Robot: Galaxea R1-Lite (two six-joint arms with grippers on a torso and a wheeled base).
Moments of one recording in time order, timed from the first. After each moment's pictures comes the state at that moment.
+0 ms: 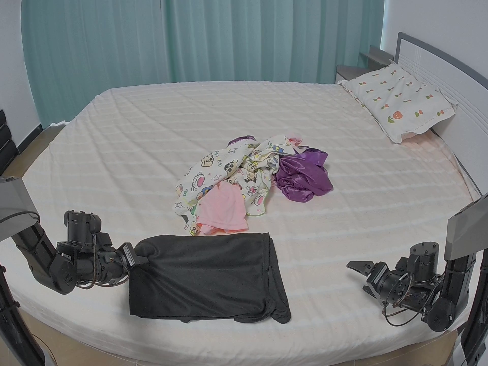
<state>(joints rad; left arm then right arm) -0.06 1.98 -0.47 -0.79 -0.33 -0.64 0.30 2.16 -0.07 -1.55 0.08 1.03</state>
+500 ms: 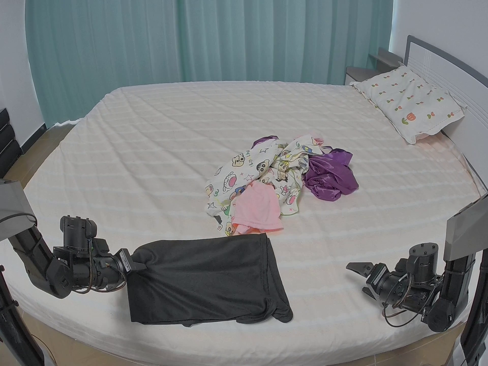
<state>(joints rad) -0.03 1.98 -0.43 -0.80 -0.38 -0.64 0.30 2.17 -0.06 -1.55 0.08 1.04</state>
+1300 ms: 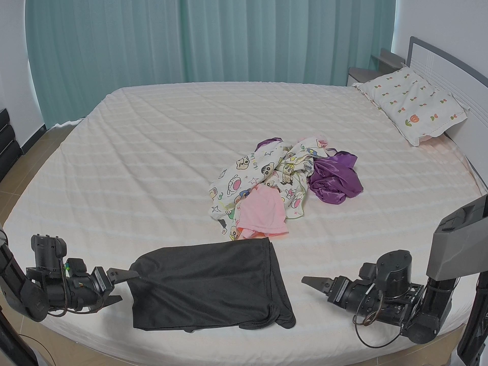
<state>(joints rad) 0.09 1.80 -0.17 -0.86 -0.55 -0.70 0.58 2.15 -0.17 -1.48 0.04 0.95</state>
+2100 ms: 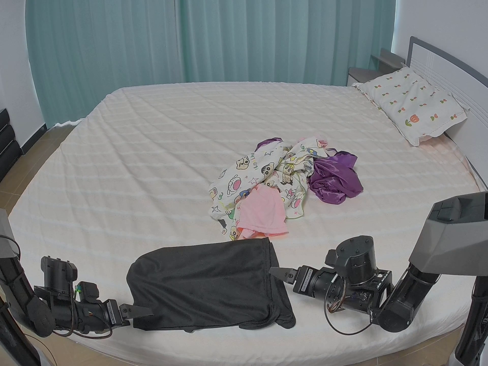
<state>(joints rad) 0.04 1.88 -0.03 -0.90 -0.58 -0.45 0.67 2.16 -0.50 -1.16 -0.01 0.83</state>
